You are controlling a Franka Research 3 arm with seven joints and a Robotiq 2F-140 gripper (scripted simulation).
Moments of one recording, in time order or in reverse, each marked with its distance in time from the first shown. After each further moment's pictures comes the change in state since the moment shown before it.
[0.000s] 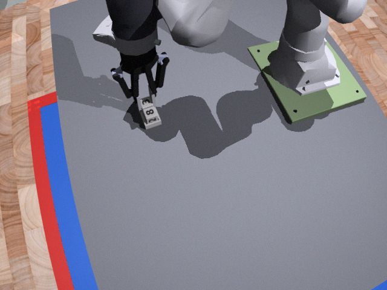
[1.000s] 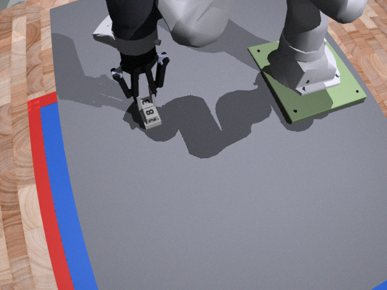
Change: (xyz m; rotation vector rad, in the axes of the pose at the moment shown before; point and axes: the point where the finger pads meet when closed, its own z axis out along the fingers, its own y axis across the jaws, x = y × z) arm 0.000 0.000 0.000 0.000 0.000 0.000
